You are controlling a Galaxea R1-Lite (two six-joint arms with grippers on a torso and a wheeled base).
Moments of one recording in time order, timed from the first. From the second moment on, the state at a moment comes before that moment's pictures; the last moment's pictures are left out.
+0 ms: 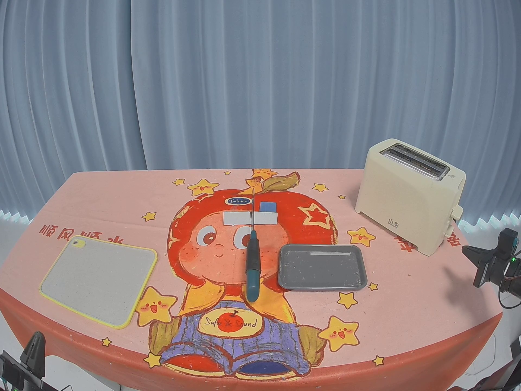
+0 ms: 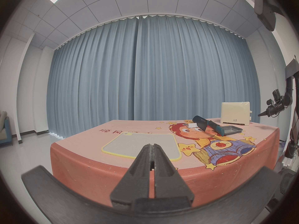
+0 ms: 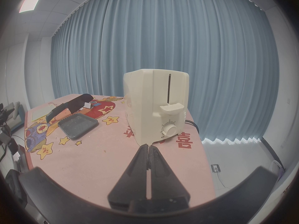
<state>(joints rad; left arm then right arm) 0.00 0.02 -0.02 0.00 0.01 0.01 -0.30 1.47 -0.17 -0.85 0.49 -0.23</state>
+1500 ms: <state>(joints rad) 0.00 0.02 -0.02 0.00 0.01 0.01 -0.28 1.74 -0.39 -0.85 0.48 -0.23</state>
